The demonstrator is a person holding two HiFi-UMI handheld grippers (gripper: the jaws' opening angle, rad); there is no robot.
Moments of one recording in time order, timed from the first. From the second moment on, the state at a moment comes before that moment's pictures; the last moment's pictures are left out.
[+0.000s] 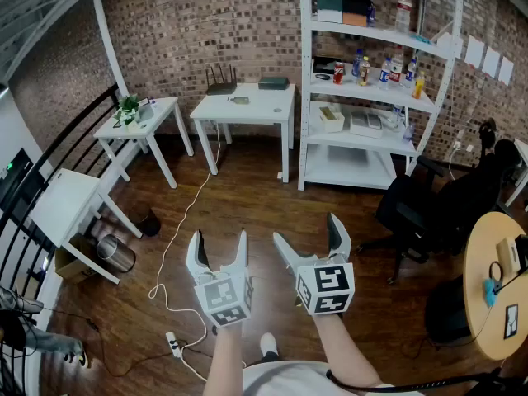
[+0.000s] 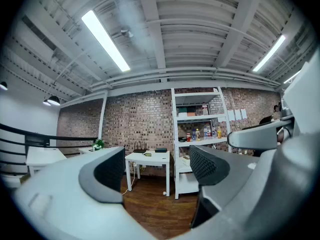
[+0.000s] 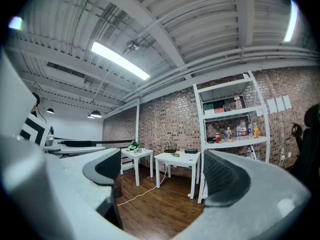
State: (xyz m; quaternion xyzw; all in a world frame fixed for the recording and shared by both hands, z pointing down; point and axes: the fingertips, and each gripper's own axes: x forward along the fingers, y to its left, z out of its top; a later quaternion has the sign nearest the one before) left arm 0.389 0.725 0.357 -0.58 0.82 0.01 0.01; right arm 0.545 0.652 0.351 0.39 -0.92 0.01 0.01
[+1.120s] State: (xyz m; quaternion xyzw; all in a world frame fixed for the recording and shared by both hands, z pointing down) left arm 0.292 0.372 0.388 -0.56 0.83 0.00 0.00; right arm 0.413 0.306 0.381 0.30 -0.95 0.04 0.01
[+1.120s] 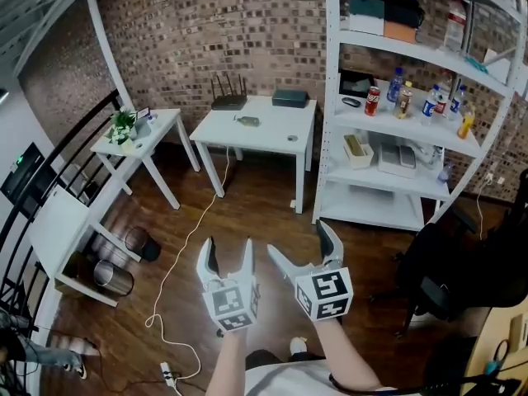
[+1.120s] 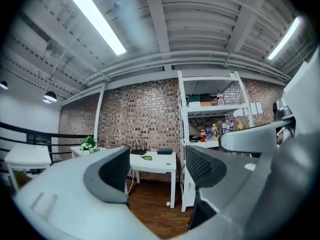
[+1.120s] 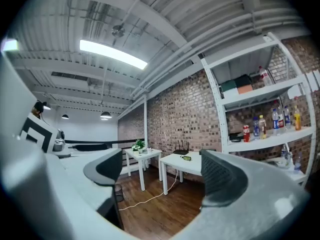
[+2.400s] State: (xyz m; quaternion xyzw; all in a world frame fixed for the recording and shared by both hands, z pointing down) left arm -0.021 0.103 0.411 -0.55 0.83 -0.01 -0.04; right arm 0.130 0.001 0.393 0.38 -0.92 0.03 0.01
